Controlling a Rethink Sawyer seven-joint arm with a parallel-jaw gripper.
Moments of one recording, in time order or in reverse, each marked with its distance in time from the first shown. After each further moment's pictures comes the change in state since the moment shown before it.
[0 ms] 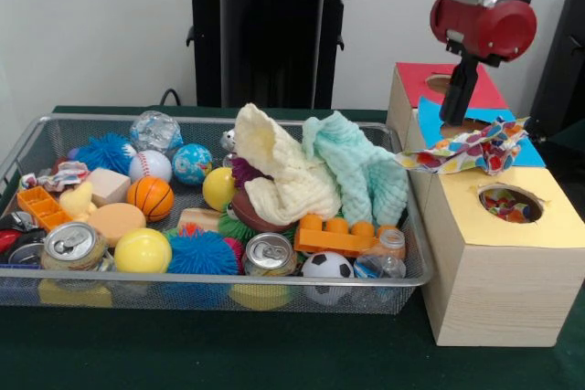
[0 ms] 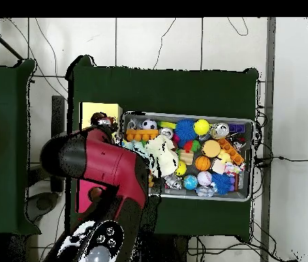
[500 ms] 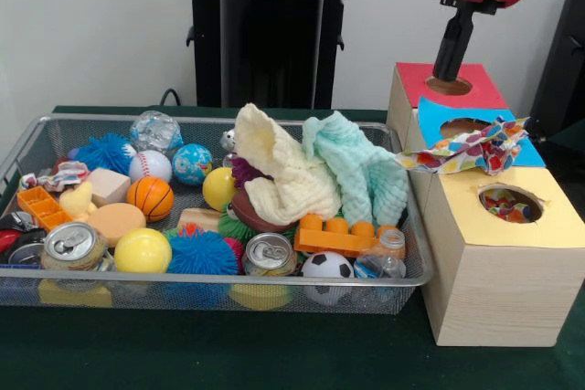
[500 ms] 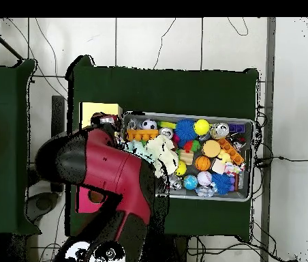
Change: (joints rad) arm 0.011 -0.047 -0.051 -0.001 -0.003 0.043 0.000
